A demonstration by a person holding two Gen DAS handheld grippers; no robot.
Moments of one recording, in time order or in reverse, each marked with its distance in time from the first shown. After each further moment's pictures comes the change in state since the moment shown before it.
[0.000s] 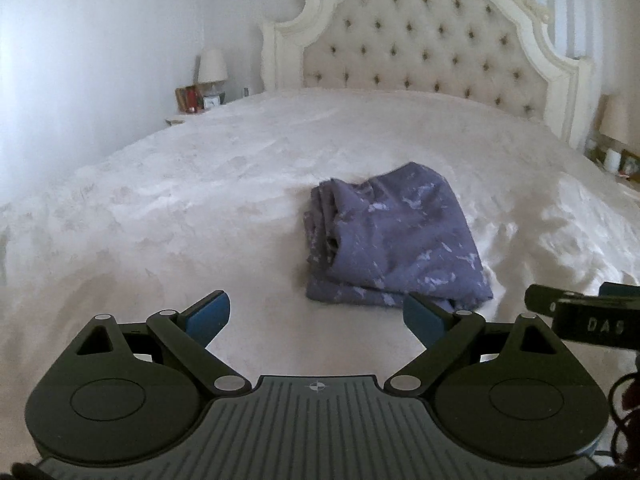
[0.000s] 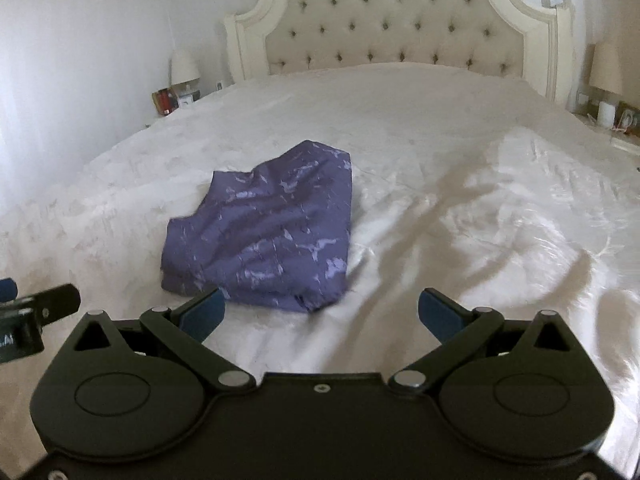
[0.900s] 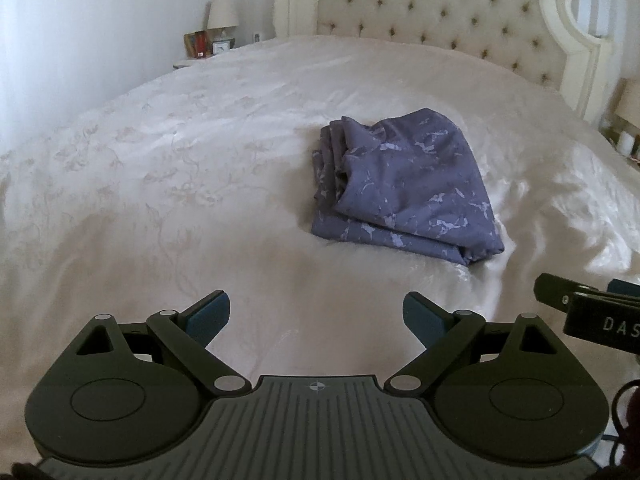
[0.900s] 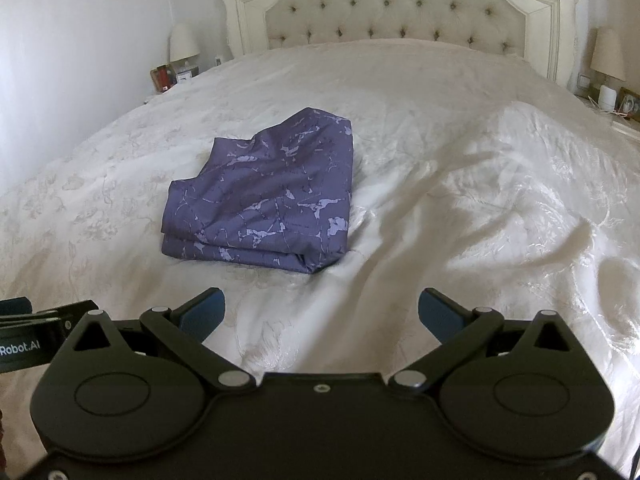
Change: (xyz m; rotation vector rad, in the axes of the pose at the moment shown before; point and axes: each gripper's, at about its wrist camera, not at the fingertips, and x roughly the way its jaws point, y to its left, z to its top) left arm 0.011 0.003 -0.018 -0.052 0.153 0.022; right arm 0.000 0.005 -0.018 0.001 0.074 -0.001
